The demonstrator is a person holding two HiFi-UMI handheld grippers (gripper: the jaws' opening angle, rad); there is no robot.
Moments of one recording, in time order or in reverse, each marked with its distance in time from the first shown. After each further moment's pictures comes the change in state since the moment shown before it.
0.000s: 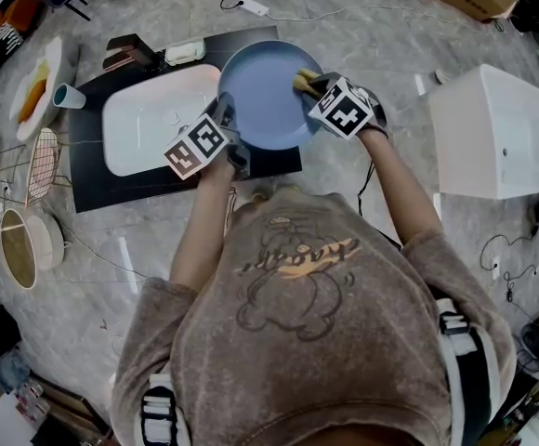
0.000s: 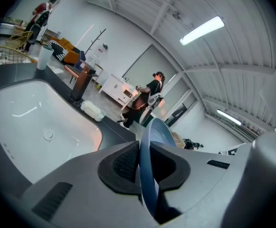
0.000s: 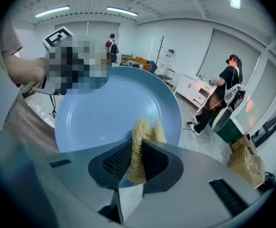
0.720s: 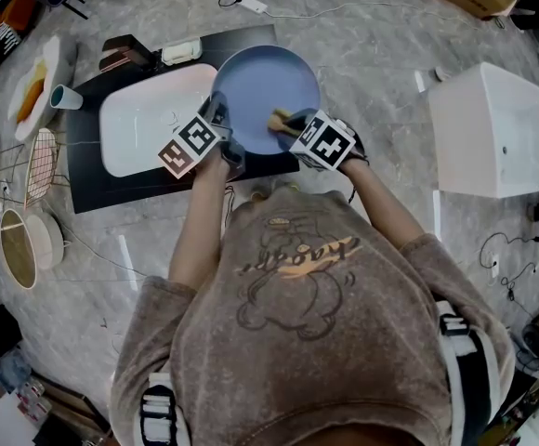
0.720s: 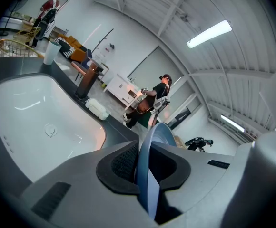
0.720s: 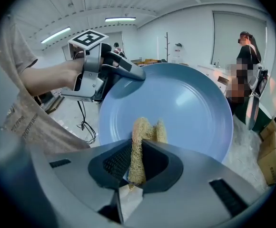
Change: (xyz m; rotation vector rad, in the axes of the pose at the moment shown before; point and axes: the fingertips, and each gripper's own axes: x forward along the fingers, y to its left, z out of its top) left arm 0.008 0.017 0.003 -0.072 -0.014 0.030; right arm 0.012 0.102 0.001 0.099 -0.050 0.264
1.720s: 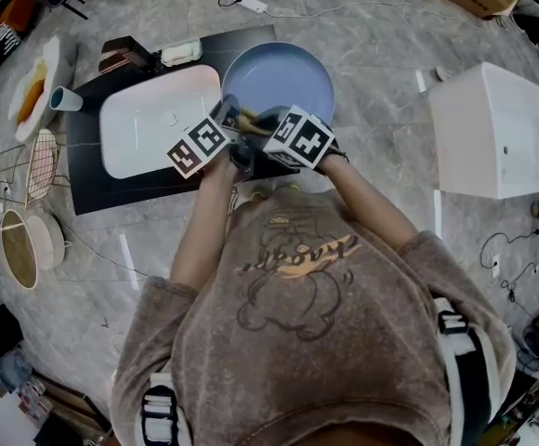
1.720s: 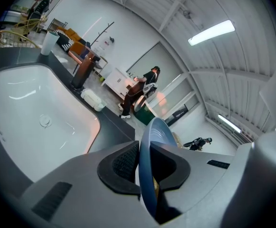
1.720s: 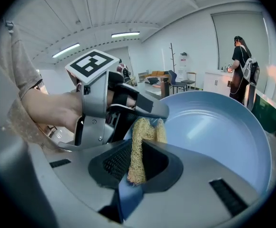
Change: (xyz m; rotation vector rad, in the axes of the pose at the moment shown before) left arm 0.012 -0.015 -0.023 -0.030 0.054 -0.038; right arm 0.011 0.028 0.070 0.004 -0.167 0.130
